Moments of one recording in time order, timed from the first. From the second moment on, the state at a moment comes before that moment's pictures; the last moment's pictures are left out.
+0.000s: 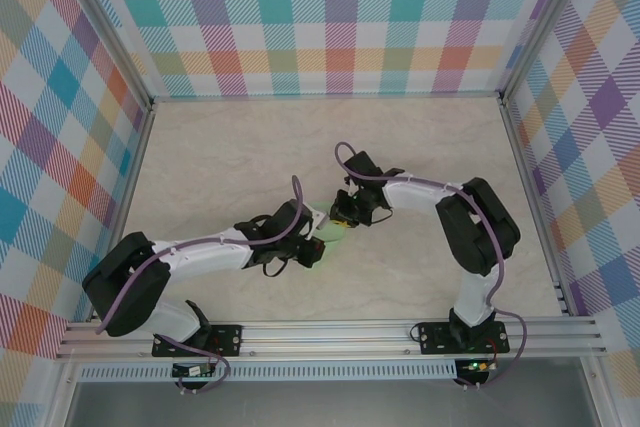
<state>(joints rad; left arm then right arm) -0.84 1.43 0.70 -0.18 0.18 -0.38 0.63 1.86 1.13 -0.44 -0.40 0.84</state>
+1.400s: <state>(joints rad) -0.73 1.63 0.85 -0.31 0.27 -0.39 0.63 1.96 1.25 -0.58 -0.34 0.48</state>
